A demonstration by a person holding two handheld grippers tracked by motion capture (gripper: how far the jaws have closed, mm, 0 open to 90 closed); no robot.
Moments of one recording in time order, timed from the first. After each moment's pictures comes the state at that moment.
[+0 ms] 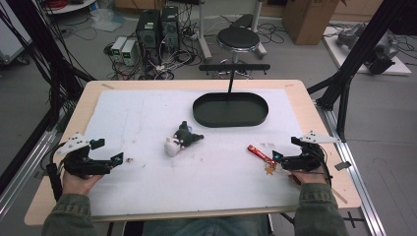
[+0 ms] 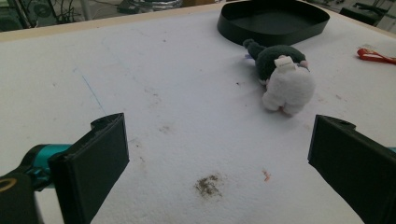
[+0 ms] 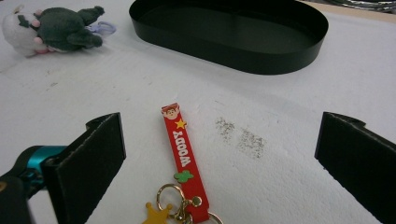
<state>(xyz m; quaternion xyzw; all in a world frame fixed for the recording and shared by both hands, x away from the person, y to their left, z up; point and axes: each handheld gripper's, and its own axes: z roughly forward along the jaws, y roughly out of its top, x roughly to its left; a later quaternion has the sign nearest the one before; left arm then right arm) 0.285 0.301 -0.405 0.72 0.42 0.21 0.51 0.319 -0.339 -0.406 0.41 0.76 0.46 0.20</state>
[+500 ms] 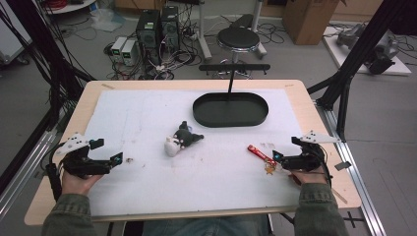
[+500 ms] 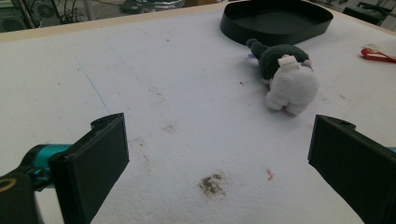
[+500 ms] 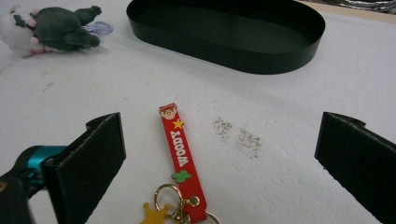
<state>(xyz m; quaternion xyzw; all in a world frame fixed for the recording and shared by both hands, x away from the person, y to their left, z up) 0.286 0.301 -0.405 0.73 0.42 0.22 0.50 0.319 -0.340 -0.406 0.41 0.76 0.45 0.20</state>
